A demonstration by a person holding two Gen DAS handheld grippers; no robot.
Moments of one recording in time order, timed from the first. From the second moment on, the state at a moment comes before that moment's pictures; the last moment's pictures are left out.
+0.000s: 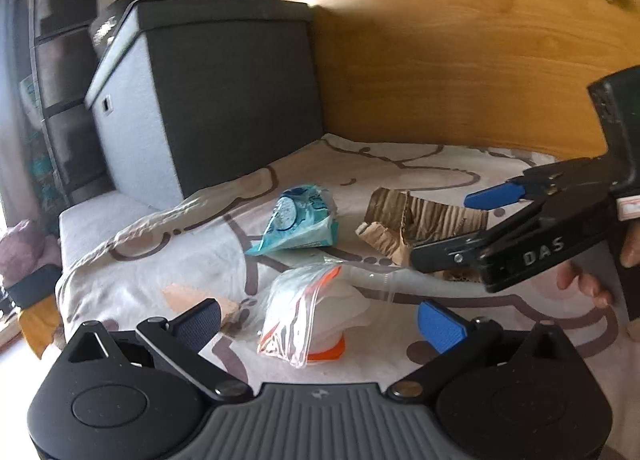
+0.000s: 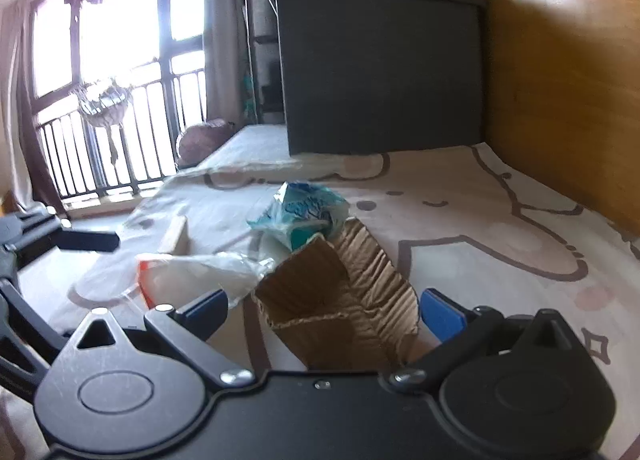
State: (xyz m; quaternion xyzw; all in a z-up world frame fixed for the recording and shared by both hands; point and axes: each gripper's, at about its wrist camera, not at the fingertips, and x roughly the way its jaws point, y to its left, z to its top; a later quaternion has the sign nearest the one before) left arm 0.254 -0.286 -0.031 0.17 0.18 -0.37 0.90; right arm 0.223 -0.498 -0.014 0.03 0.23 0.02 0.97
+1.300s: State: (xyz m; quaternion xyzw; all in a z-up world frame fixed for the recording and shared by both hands) left arm 0.264 -0.315 0.002 0.30 0.21 -0.32 0.87; right arm 0.230 -0.507 -0.015 0.06 0.25 0.01 0.97
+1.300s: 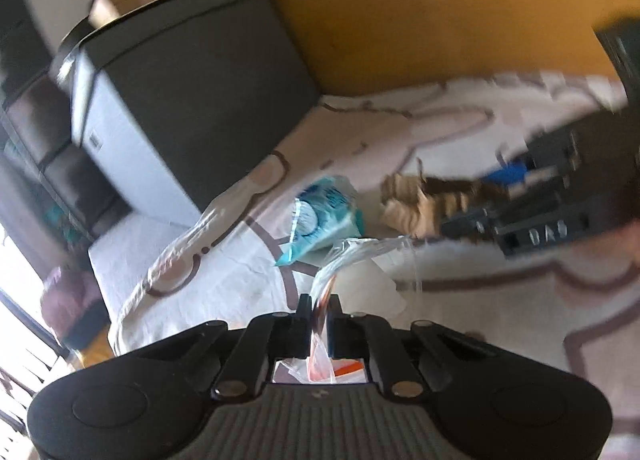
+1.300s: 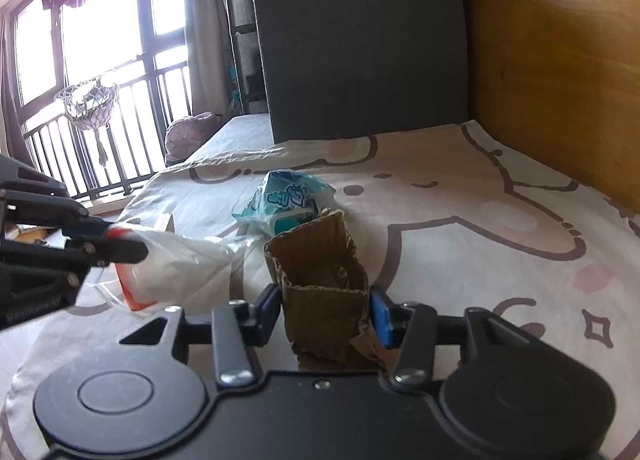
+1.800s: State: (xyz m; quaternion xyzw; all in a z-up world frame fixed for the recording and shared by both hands) left arm 0.247 -0.264 0.016 0.15 0.24 -0.31 0.91; right arm 0.203 -0.482 0.005 0.04 0.23 -0.03 0.97
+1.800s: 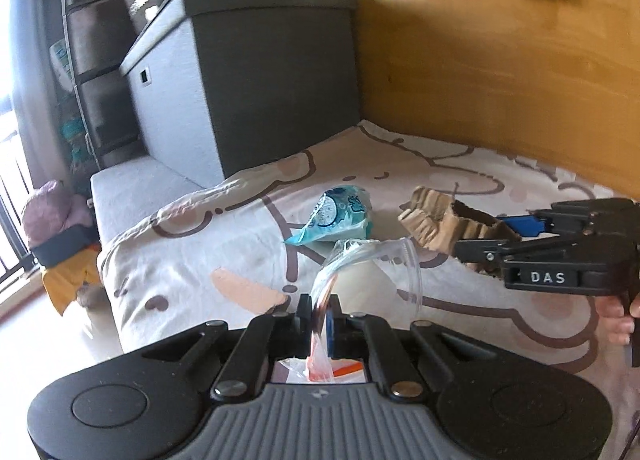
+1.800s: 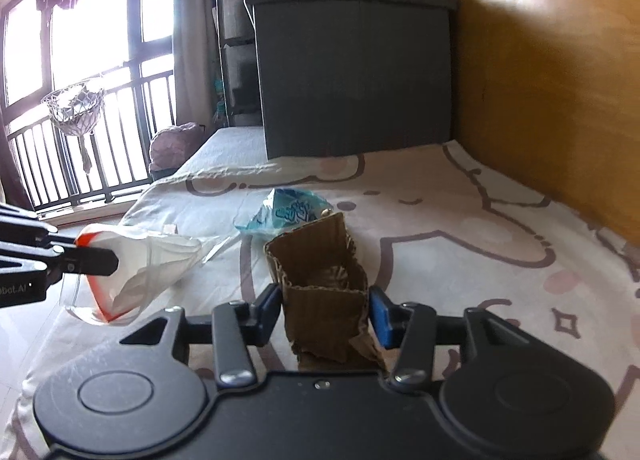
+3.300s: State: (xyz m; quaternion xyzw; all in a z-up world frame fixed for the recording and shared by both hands) left arm 0.152 -0.083 0.083 0.00 0.23 -0.22 0.95; right arm 0.110 -0.328 0.105 0.01 0.24 -0.05 0.97
